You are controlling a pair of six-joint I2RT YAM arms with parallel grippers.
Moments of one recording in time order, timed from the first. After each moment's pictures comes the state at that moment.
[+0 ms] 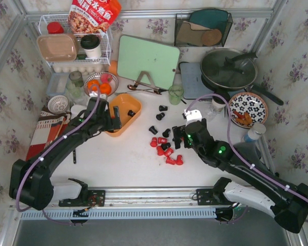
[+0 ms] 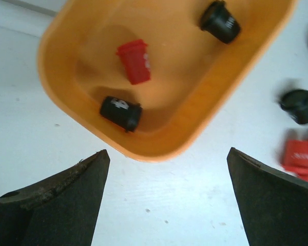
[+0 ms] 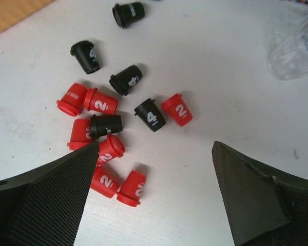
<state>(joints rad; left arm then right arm) -0.39 1.31 0.92 -0.44 -0.10 -0.39 0.82 0.87 0.73 -0.46 0.46 0.30</state>
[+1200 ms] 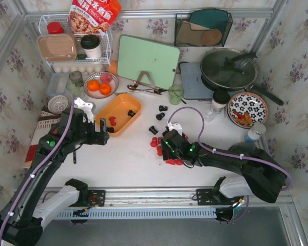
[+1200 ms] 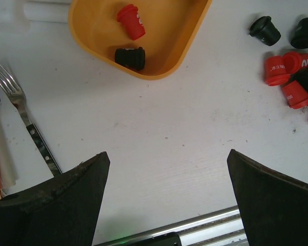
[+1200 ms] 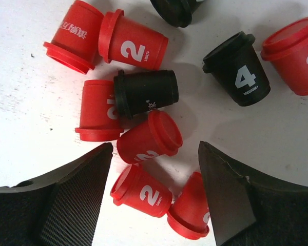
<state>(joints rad) -0.38 0.86 0.99 -0.87 0.03 -0.19 0.90 1.30 0.59 -0.19 0.29 0.55</state>
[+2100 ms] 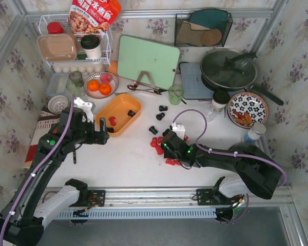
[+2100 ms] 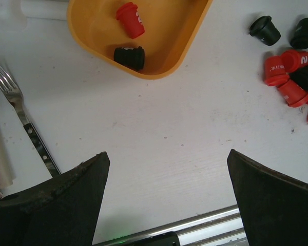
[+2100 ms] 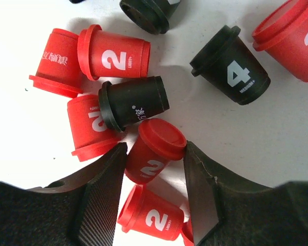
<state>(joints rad) -0.35 0.86 0.99 -0.87 0.05 -0.19 0.91 1.36 0.55 -0.11 0.38 0.74</state>
